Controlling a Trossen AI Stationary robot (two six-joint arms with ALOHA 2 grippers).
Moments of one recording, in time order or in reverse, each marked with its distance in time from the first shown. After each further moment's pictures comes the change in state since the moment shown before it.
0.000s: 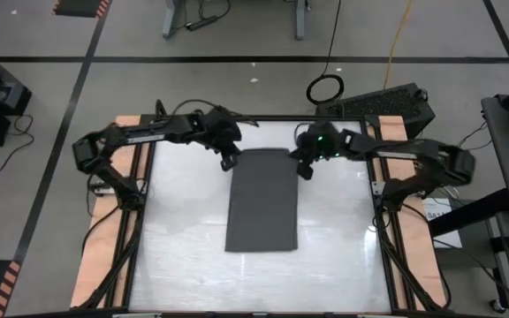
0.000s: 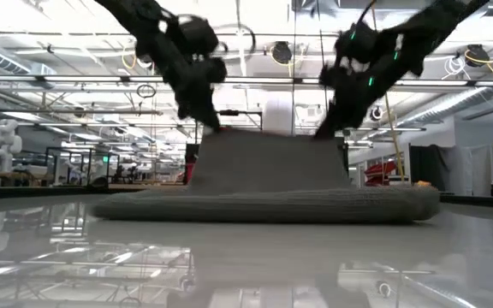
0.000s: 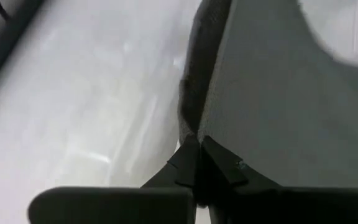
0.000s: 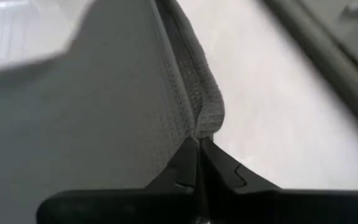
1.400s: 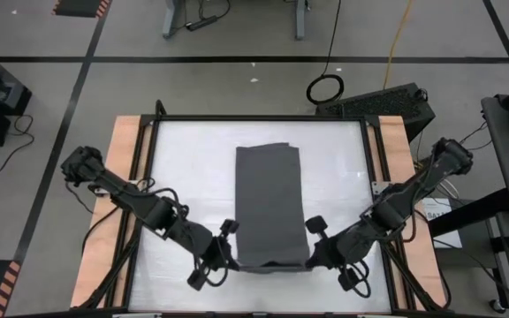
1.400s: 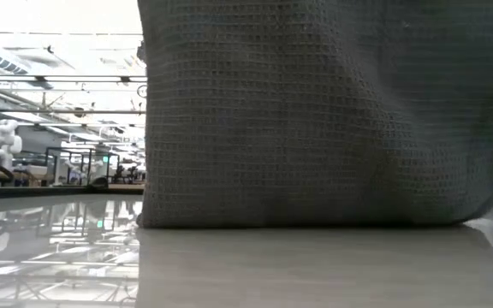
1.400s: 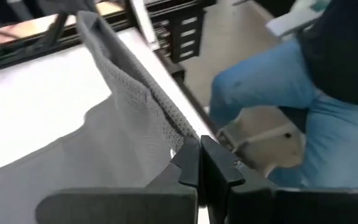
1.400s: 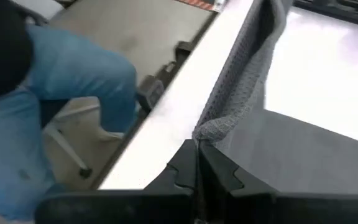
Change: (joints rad) left arm -0.995 -0.036 0.192 0.099 -0.203 -0.078; right arm 1.127 0.027 0.412 -0.364 0.229 0.243
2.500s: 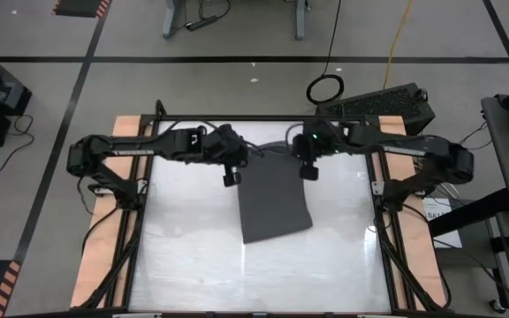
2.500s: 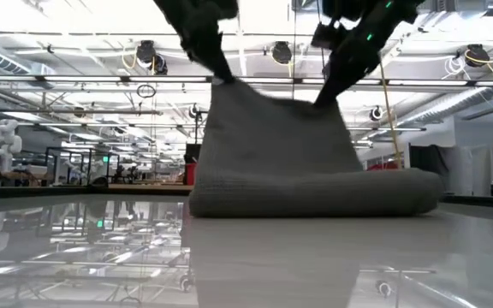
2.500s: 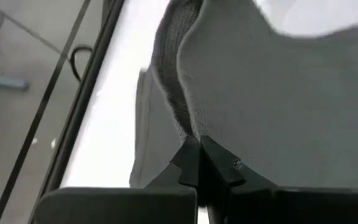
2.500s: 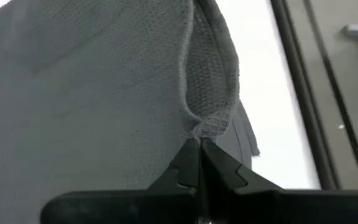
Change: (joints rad) left arm 0.680 -0.003 0.000 -0.254 -0.219 0.132; right arm -0.999 0.007 -0.081 -0.082 -0.104 -0.451
